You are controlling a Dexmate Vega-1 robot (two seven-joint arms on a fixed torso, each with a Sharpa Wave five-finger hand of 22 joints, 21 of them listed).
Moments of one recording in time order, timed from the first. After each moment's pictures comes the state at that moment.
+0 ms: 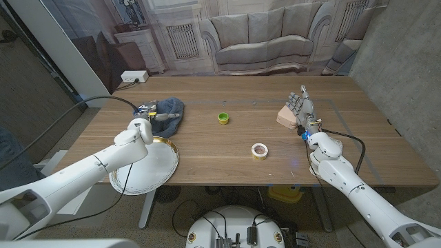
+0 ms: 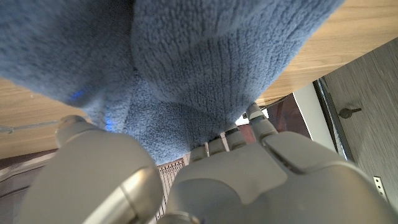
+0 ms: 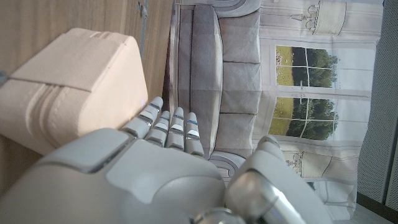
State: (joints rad) left arm 0.74 0.88 0.69 -1.74 0.30 0.80 0.23; left_hand 0.65 -0.09 -0.25 0.03 0.43 0.14 -0.07 0.20 0.19 0.18 -0.08 0.21 0.20 0.12 -0.04 0.19 0.19 0.15 0.11 0.20 0.18; right arm -0.96 -0.47 -0.31 -1.39 0.72 0.30 -0.07; right_hand 0.19 0.00 0.15 -0.05 0.21 0.25 0.06 0.20 0.18 0.27 0.08 0.22 0.18 0.15 0.03 0.19 0.18 0.26 -0.04 0.20 0.18
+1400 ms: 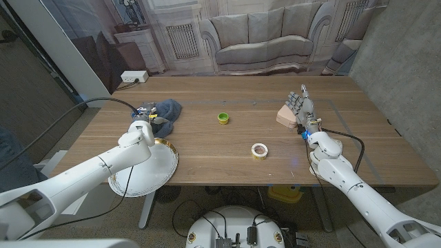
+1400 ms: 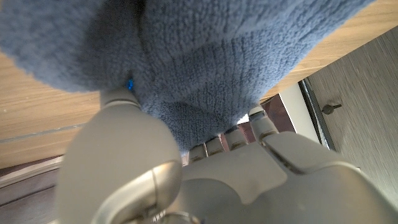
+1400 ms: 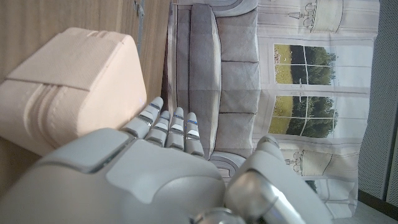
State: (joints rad) left arm 0.73 0.86 0.71 -1.72 0.32 0.87 0.27; left_hand 1.05 0.08 -0.12 -0.12 0.43 0.20 -0.10 0.22 0.19 0.24 -0.16 0.22 0.20 0.21 -0.04 0.21 0.19 0.27 0.12 0.22 0.18; right arm -0.93 -0.46 -0.32 -1.35 0.74 0.29 -0.05; right_hand 0.18 0.00 0.15 -0.05 0.21 0.25 0.06 0.20 0.18 0.27 0.08 0.22 0.18 0.15 0.03 0.19 0.18 0.26 -0.04 0.20 0.18
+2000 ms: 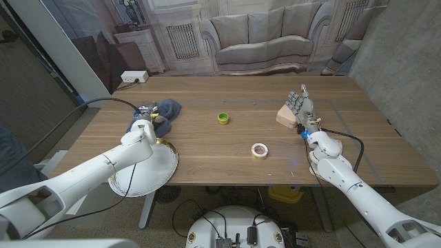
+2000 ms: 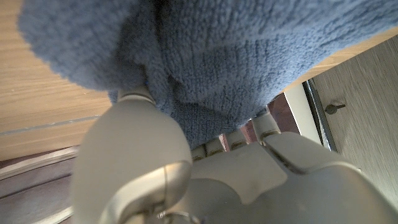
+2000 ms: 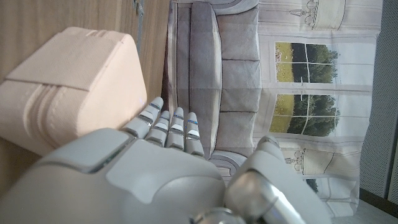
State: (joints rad) left arm 0.69 0.81 0.72 -1.62 0.30 0.79 0.30; left_hand 1.17 0.12 -0.07 -0.15 0.33 0.26 -0.07 0.23 0.20 0.31 -0.15 0.24 0.21 0.30 -0.04 0.22 0.19 0.46 0.16 0.27 0.18; right arm -0.93 -0.46 -0.32 -1.36 0.74 0.28 -0.06; right_hand 0.18 0.00 0.15 -0.06 0.21 0.26 0.05 0.20 0.18 0.27 0.08 0.22 0.18 0.15 0.03 0.19 0.18 0.26 -0.04 0.20 0.18
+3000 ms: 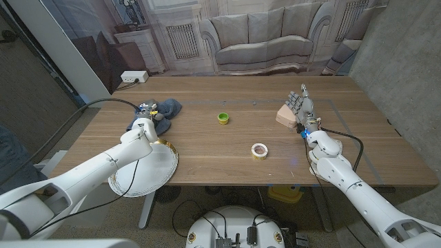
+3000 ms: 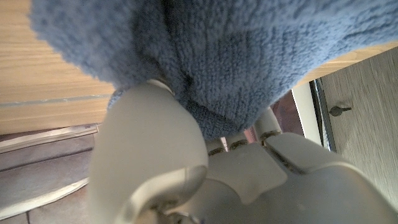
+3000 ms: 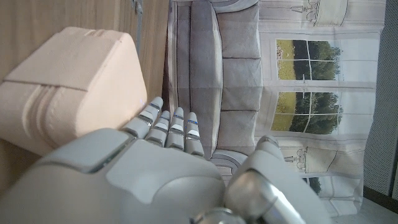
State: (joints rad) left arm 0.68 0.78 0.69 -1.55 0.26 0.69 0.36; left_hand 1.39 0.14 0.11 -0.15 0.19 0.68 -0.03 0.36 0.22 0.70 -0.12 0.34 0.28 0.68 -0.03 0.30 0.22 0.71 0.08 0.33 0.18; right arm -0.93 -0.46 -0.31 -1.36 0.76 0.28 -0.05; right_hand 0.19 0.00 0.15 -0.06 0.21 0.26 0.05 0.20 0.19 0.27 0.08 0.22 0.18 0.15 0.03 0.19 0.18 0.26 -0.04 0.20 0.18
